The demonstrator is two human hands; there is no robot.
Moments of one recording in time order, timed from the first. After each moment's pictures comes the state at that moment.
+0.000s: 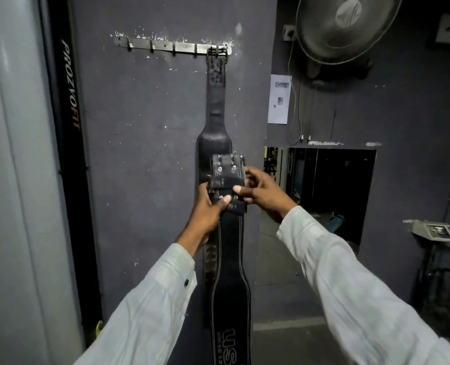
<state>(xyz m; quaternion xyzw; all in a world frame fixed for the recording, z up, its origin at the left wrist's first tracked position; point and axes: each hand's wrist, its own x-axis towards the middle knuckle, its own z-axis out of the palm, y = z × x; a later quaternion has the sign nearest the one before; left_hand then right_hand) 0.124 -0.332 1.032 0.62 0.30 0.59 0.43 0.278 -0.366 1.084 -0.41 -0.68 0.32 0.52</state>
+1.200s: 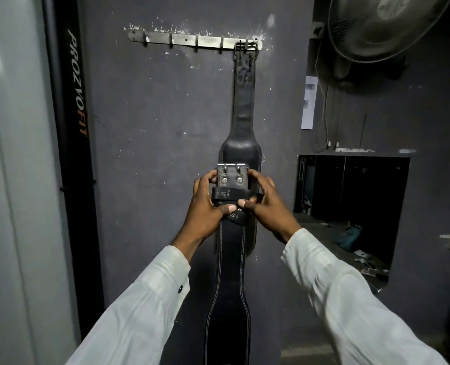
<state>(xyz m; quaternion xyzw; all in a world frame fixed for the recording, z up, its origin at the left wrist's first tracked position) 0.042 -0.208 1.052 0.70 0.27 0.60 0.28 0.211 -0.236 1.067 -0.40 -0.69 0.18 0.58</state>
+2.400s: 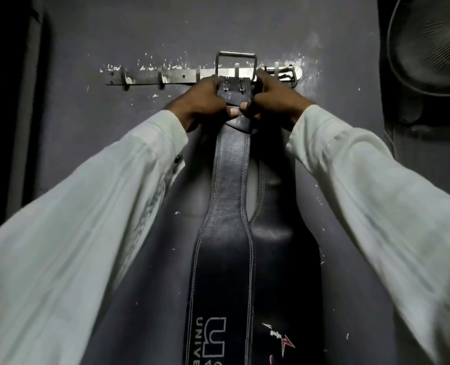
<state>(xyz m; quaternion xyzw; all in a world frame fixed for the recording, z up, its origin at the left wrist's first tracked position) 0.060 0.072 1.416 0.79 0.27 0.54 0.08 0.231 0.080 1.431 -0.32 -0.78 0.03 0.54</state>
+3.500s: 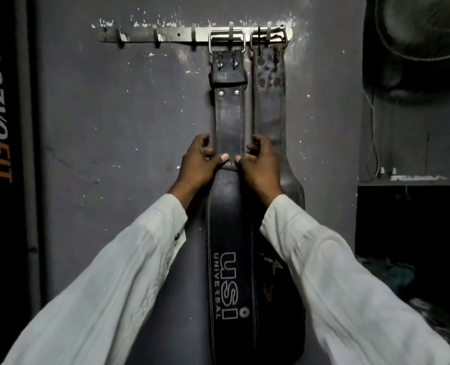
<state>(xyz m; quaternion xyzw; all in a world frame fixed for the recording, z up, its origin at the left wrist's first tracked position) 0.059 0.098 1.229 0.69 0.35 0.62 0.12 0.198 0.086 1.222 -0.35 -0.60 0.08 0.72</state>
